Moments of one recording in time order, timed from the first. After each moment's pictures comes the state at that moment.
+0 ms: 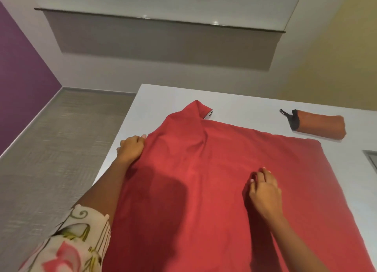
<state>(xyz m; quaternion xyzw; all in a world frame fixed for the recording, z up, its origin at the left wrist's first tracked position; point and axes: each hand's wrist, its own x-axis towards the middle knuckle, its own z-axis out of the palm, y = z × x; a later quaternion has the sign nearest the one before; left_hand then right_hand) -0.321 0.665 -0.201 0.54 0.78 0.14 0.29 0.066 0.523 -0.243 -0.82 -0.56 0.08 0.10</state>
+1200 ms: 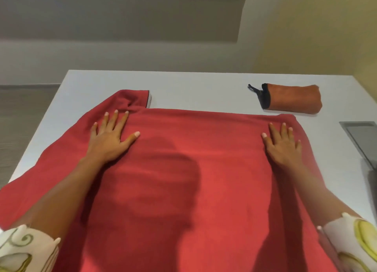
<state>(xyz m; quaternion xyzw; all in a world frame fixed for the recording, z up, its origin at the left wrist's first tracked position) -0.214 0.742 -0.277 0.76 0.65 0.01 0.08 0.268 0.628 -0.266 -0.87 -0.47 0.13 0.04</state>
